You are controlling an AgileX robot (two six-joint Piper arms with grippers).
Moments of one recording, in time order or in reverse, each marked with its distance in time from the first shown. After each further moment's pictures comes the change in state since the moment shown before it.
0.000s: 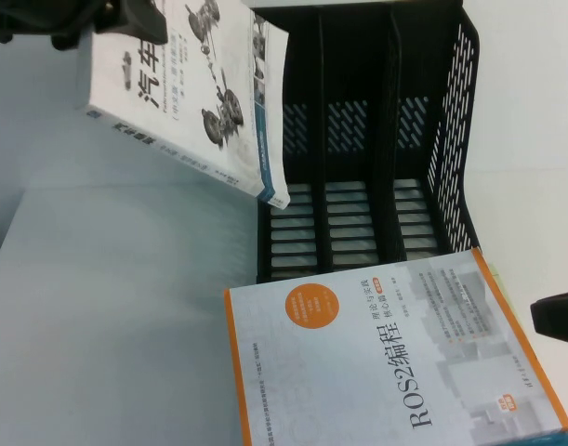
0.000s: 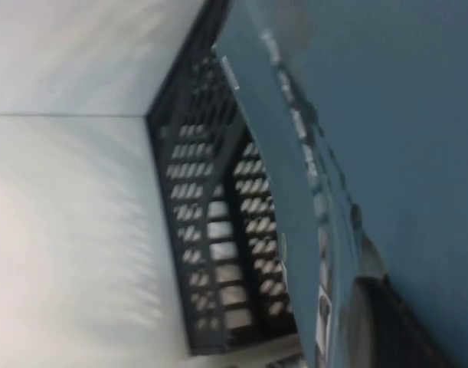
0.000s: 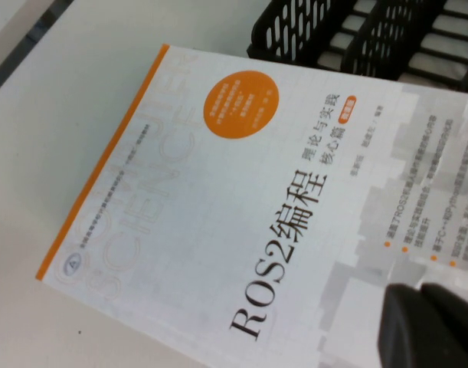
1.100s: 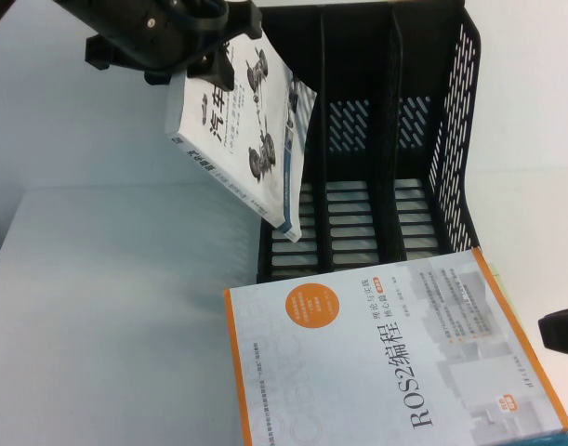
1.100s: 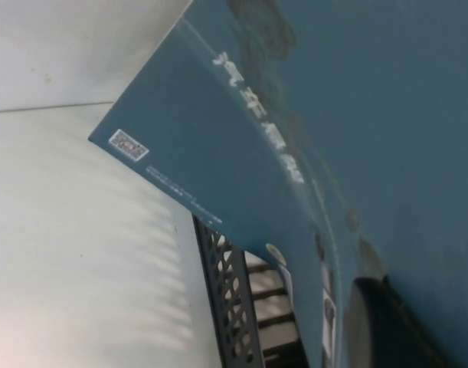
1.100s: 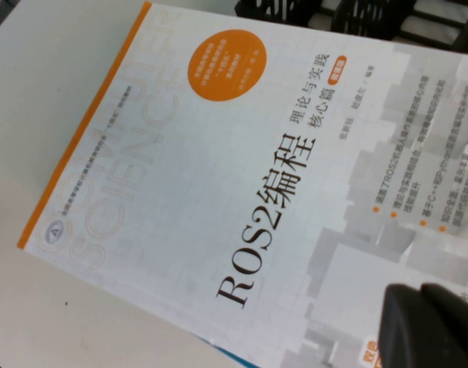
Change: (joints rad) right arm 0.000 0.000 0.000 -0.068 0.036 0.035; left arm -0.144 0.226 -0.105 0.180 -0.033 -0.054
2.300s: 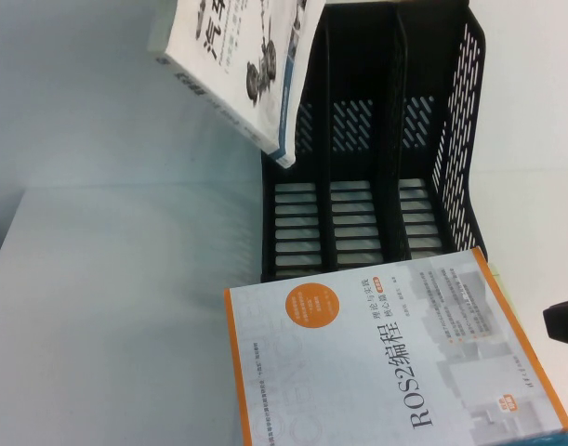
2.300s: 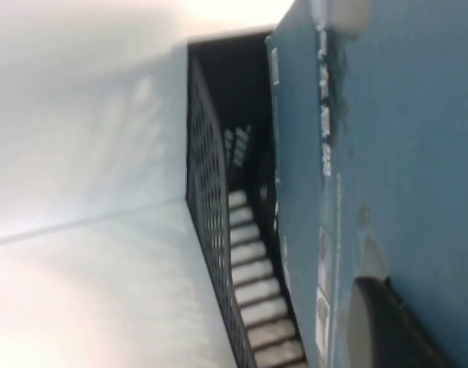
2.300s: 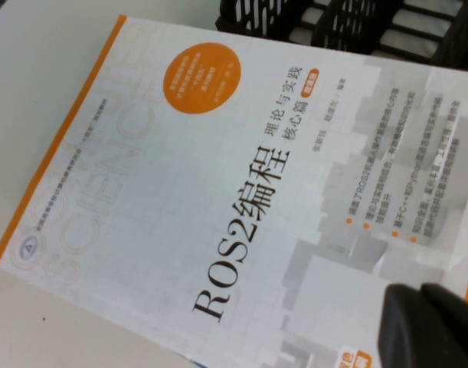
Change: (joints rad) right arm 0.000 0.000 0.000 -0.028 -0.033 0.021; left arm -0.161 -0.062 -0.292 0.238 0.166 -0.035
